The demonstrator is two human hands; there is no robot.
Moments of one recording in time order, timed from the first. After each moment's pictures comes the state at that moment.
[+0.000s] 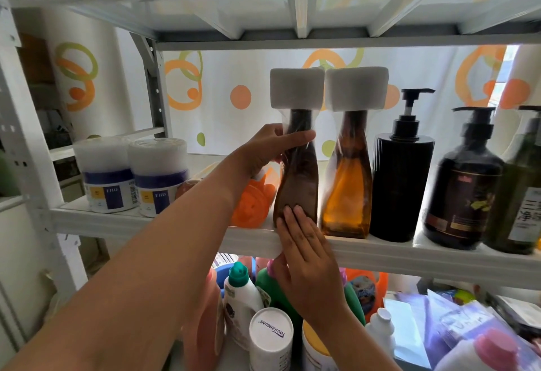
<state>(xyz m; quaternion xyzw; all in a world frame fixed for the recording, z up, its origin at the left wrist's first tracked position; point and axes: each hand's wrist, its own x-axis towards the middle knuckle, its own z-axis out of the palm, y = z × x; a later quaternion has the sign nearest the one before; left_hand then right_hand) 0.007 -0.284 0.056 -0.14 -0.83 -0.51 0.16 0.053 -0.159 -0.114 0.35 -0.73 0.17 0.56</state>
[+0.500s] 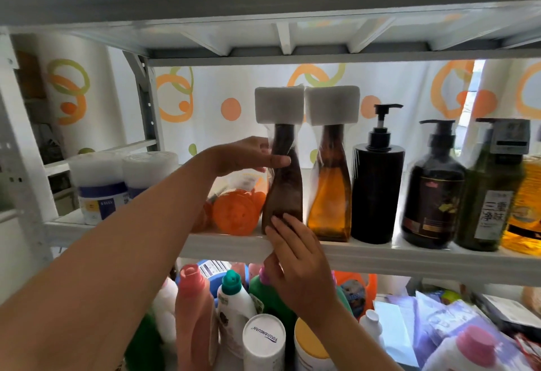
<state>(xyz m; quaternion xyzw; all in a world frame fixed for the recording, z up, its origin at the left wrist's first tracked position) 0.023 -0.302 0.080 -0.15 -0.93 -0.34 0.02 0.064 -0.150 -0.096 0.36 -0.72 0.23 0.54</state>
